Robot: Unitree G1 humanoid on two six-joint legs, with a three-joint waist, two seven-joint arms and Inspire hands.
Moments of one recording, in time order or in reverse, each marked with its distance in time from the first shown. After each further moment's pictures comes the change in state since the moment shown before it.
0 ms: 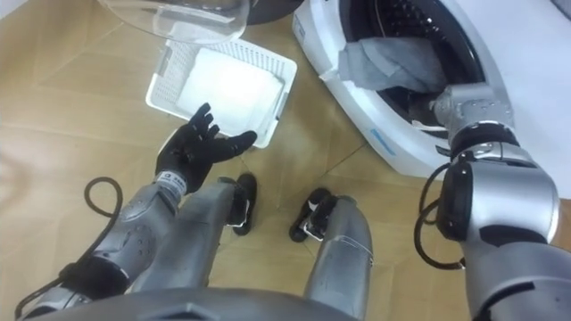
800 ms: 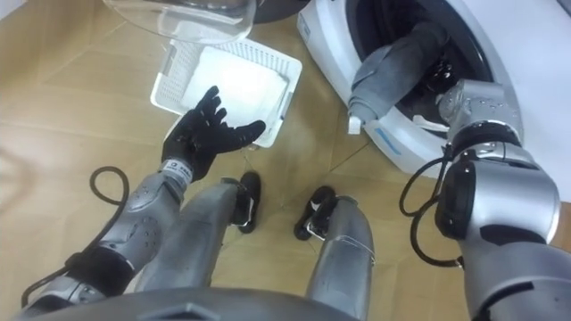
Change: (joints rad) left arm -0.049 0.004 -0.020 0.013 0.040 -0.018 -0.026; right arm 0.001 0.004 -0.036 -0.003 0.084 -0.085 0.005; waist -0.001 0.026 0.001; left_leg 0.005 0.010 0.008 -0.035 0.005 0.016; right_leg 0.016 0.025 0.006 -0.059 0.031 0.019
